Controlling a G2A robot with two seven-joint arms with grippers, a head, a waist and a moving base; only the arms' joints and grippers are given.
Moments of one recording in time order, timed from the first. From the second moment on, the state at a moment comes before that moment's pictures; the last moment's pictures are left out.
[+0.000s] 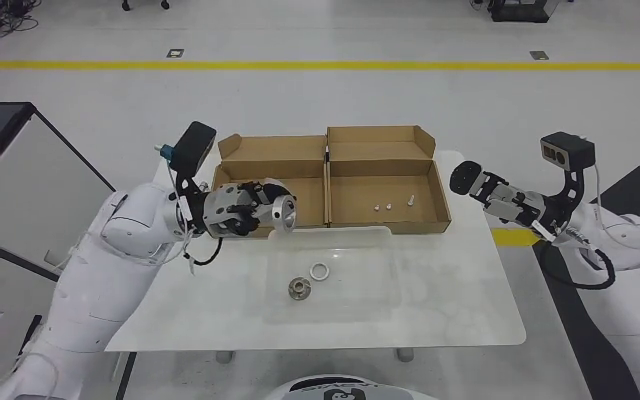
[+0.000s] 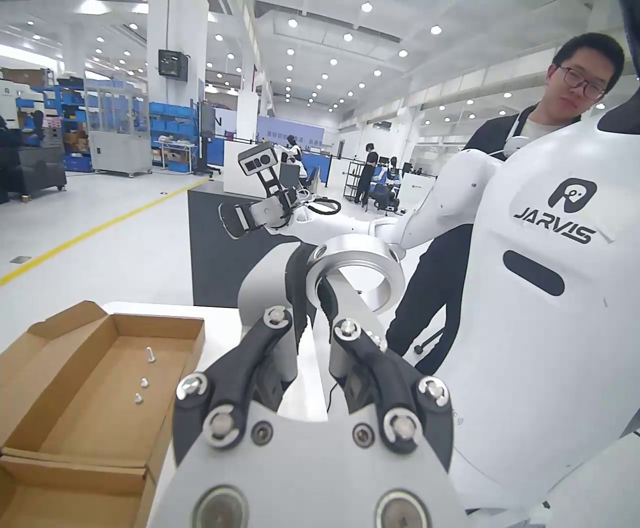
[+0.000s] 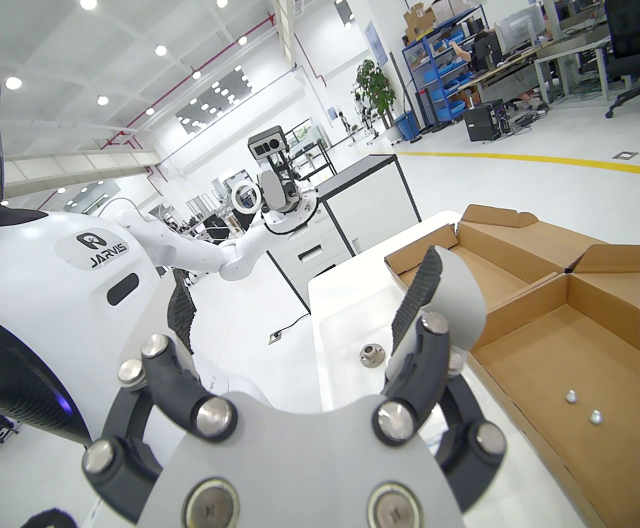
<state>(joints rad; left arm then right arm) 1.19 -0.90 -1.22 -1.81 -0.19 -1.01 -0.70 -1.48 -0.74 1.55 -1.71 0.60 -0.84 0.98</state>
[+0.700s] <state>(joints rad) 1.20 -0.90 -1.22 -1.82 -0.19 -1.00 -0.69 -1.48 -0.74 1.55 -1.71 0.60 -0.84 0.98</state>
